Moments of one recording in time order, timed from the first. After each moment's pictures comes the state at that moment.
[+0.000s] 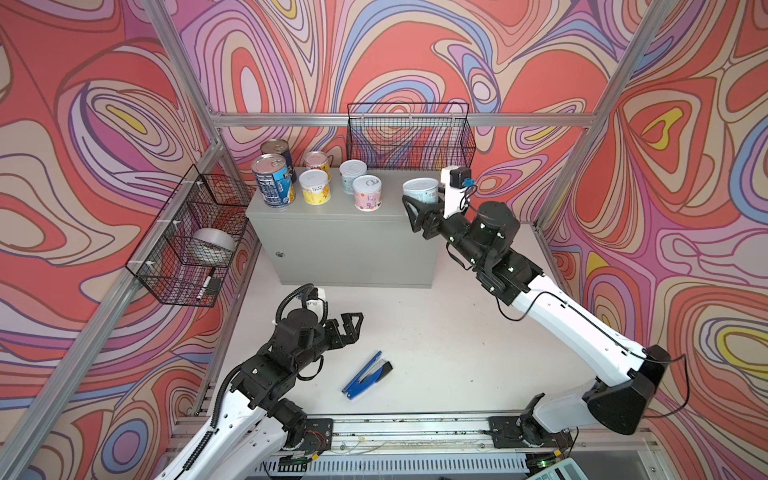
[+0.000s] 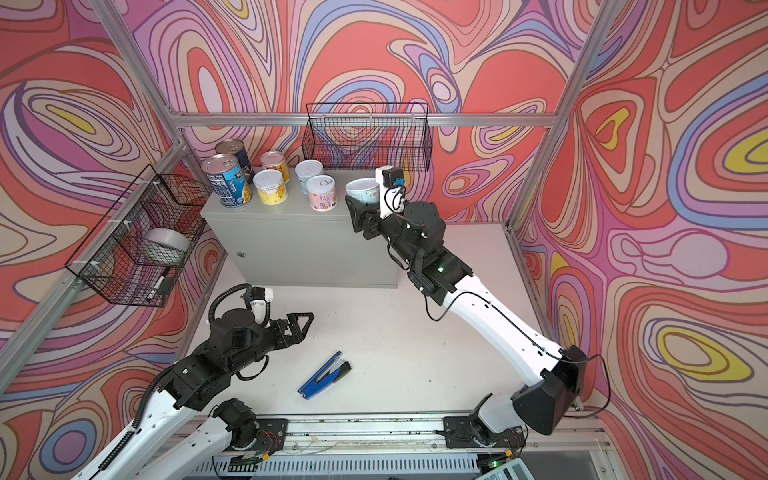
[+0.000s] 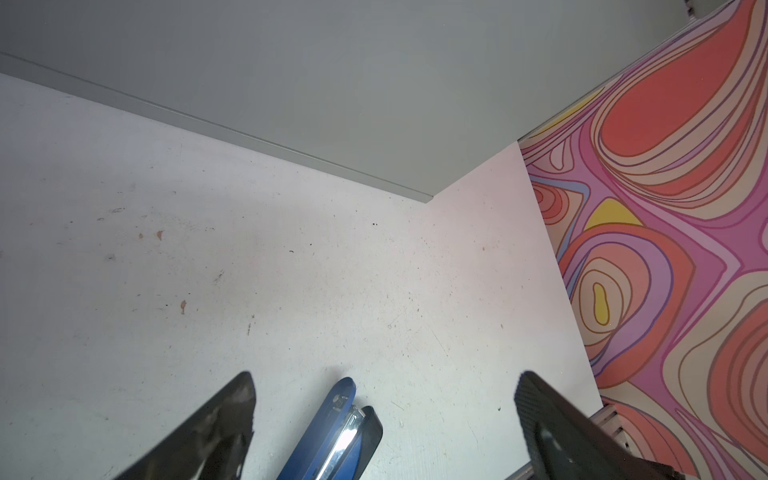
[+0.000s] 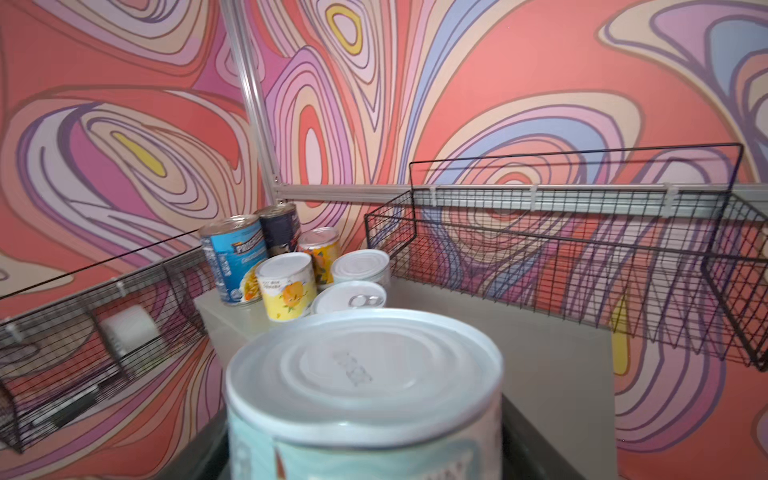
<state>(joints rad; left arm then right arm) -0.56 0.59 0.66 -0.58 -0.01 -0.74 0.64 1.50 1.59 0.06 0.06 0.13</state>
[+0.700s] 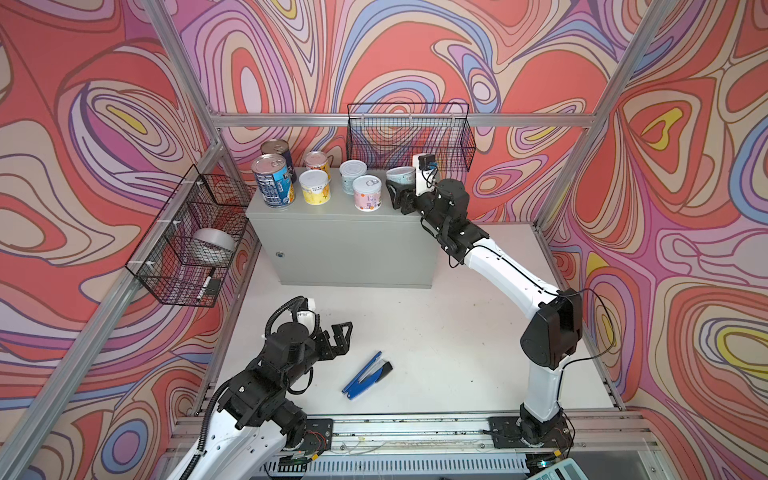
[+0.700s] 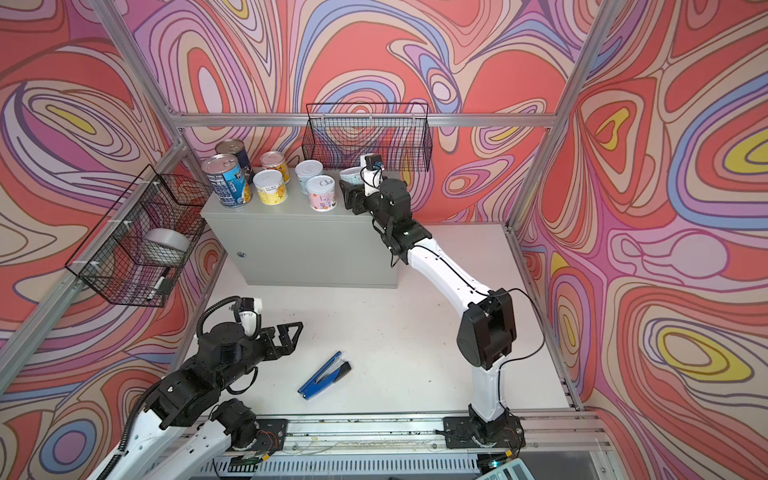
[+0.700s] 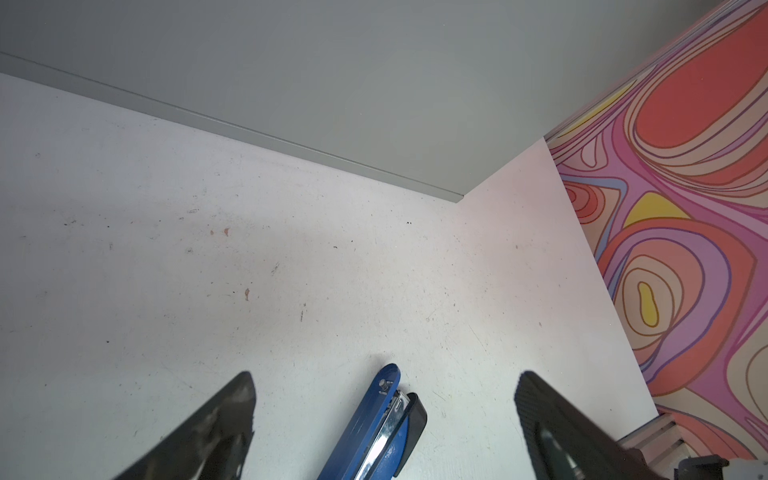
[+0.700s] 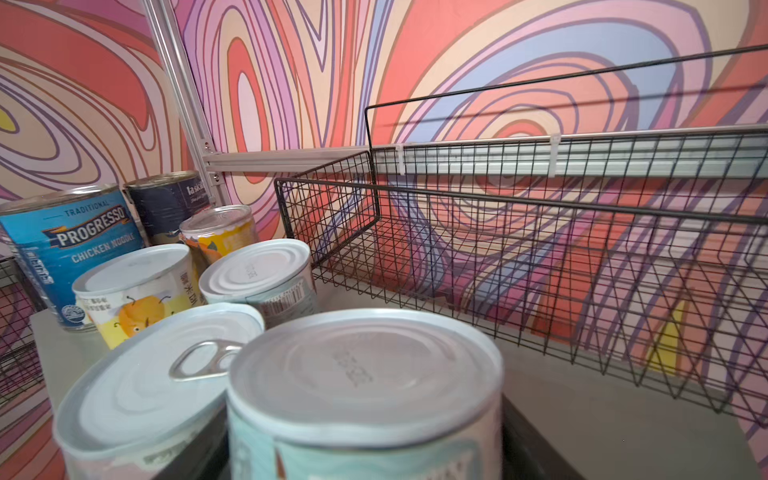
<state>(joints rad) -0.56 0.47 0.63 -0.68 -0.09 -0.68 0.54 1.96 1.90 0.14 -0.02 0.10</state>
